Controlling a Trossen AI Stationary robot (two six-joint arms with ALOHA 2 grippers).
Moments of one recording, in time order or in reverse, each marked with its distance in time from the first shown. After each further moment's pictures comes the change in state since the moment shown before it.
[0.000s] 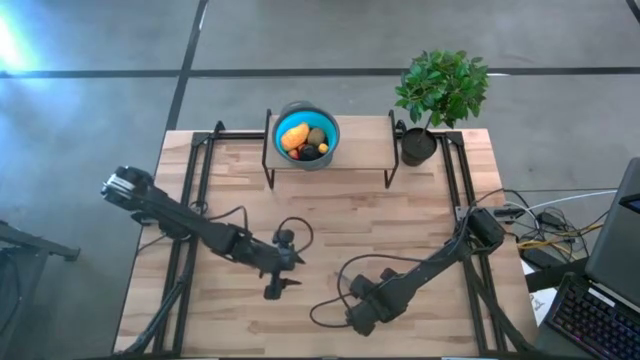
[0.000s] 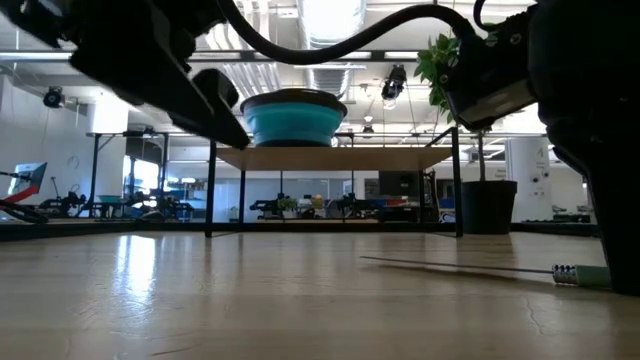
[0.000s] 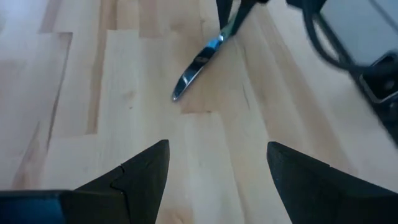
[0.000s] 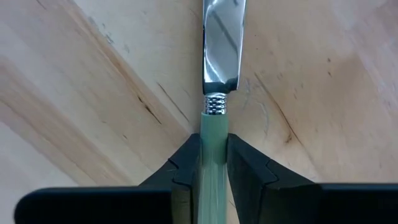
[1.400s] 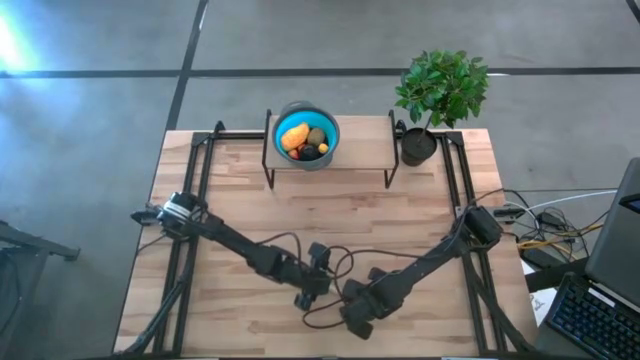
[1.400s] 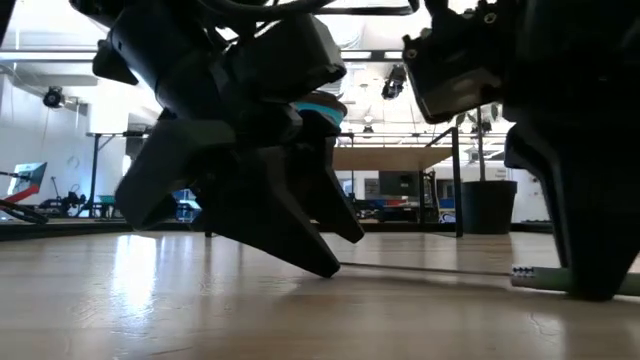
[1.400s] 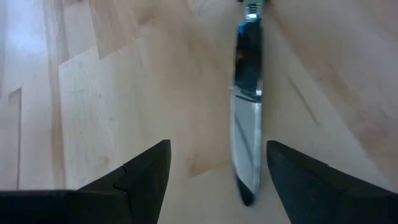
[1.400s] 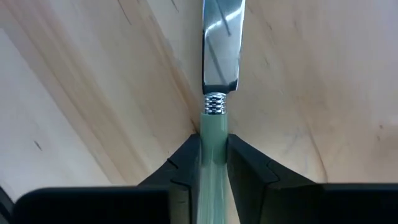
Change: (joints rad) left arm 0.020 0.510 0.344 0.008 -0.105 0.388; right arm -0.039 -0.007 0.007 0.108 -0.013 -0.234
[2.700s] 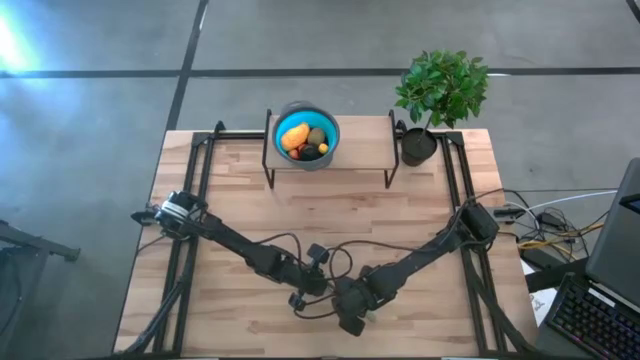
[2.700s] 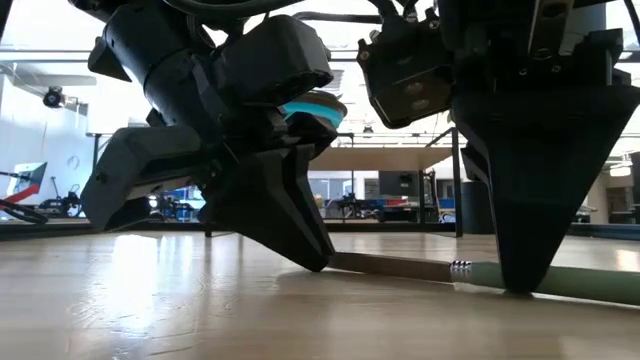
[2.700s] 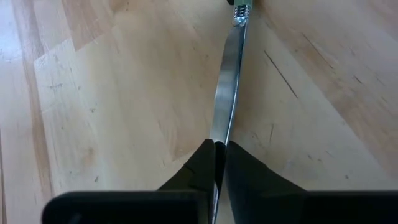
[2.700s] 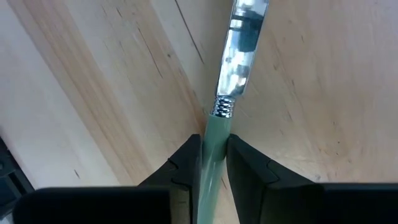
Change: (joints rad) left arm -0.003 0.002 -0.006 -0.068 0.061 0.043; right arm -0.054 0.000 -0.006 0.106 -0.050 -0.055
